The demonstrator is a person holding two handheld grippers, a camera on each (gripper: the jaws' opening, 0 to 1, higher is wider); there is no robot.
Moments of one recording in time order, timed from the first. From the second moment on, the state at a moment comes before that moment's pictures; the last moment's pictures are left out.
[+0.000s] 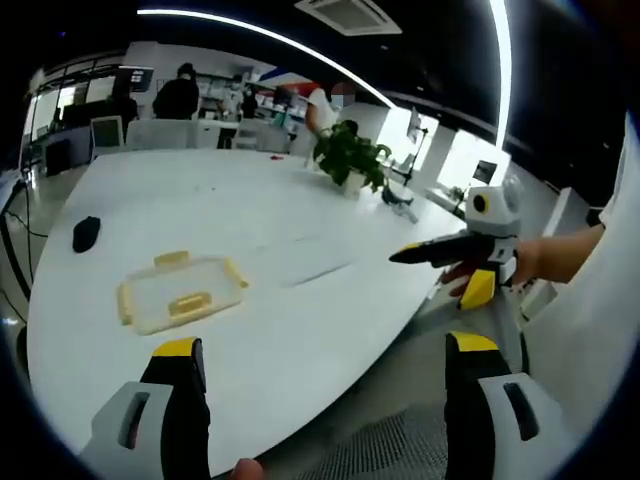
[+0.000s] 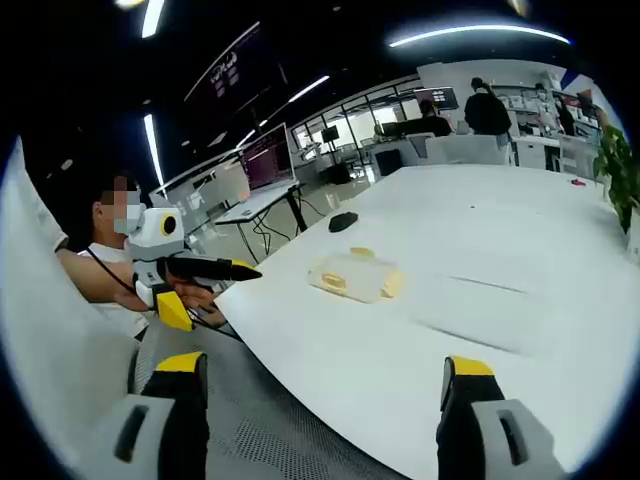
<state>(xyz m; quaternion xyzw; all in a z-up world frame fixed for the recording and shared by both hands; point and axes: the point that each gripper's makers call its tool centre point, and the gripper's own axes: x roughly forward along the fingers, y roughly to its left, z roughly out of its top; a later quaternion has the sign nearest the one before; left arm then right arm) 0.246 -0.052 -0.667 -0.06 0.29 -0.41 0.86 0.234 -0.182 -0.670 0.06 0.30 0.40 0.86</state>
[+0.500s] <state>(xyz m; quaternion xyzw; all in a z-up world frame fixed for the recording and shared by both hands) 0.246 -0.053 -0.665 -0.06 0.29 -0.42 0.86 0.235 -0.182 -0.670 0.06 0.30 0.40 0.86</state>
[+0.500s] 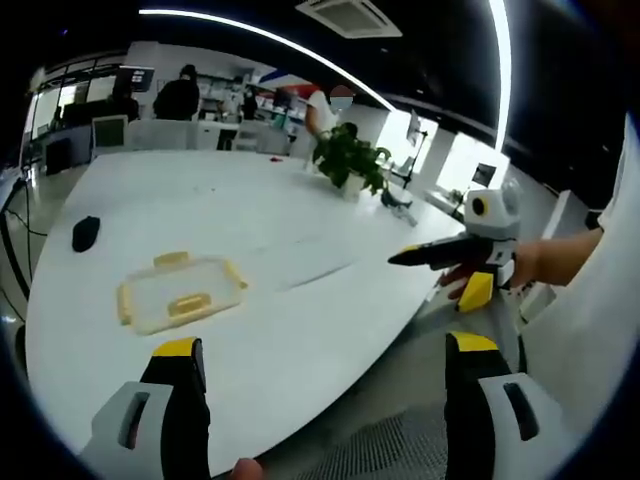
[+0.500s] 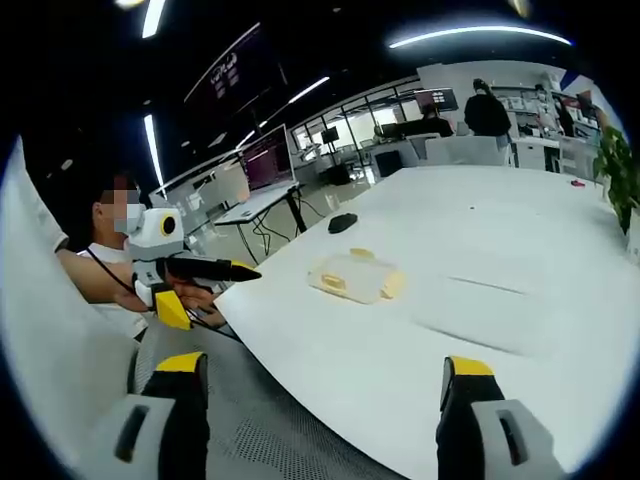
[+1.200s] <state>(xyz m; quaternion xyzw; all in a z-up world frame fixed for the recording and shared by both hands) 0.245 -0.053 -0.665 -0.06 0.29 -0.42 0.86 0.236 -0.183 -0.670 0.06 0.30 0.40 0.87</state>
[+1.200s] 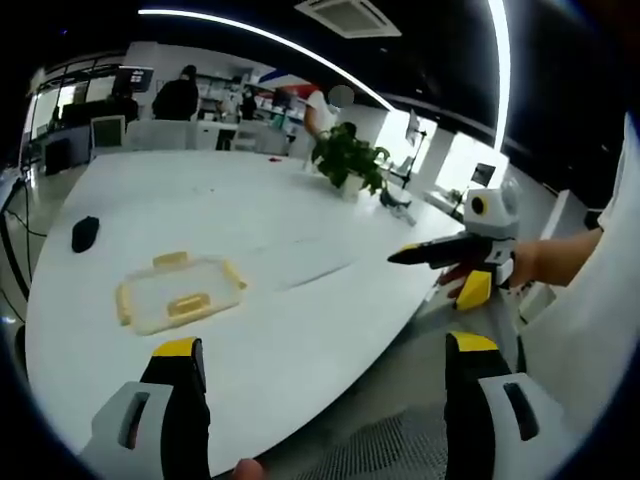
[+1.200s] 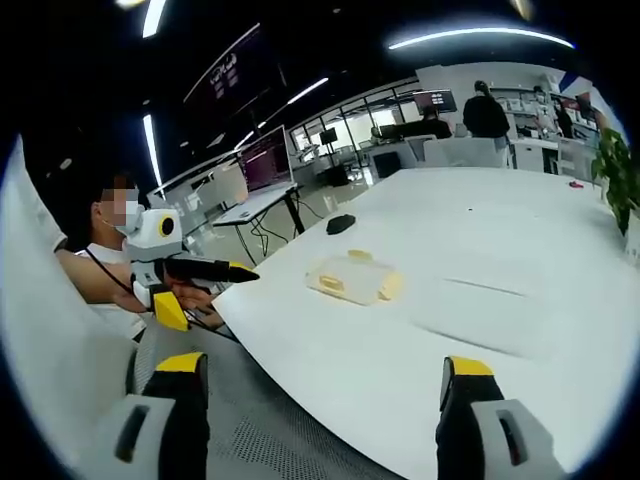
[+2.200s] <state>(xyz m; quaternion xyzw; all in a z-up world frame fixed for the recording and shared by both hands) 0.248 -0.046 -0.659 -0.07 0.28 -0.41 0.86 0.236 -0.180 -0.665 0.05 0.30 0.41 0.86</state>
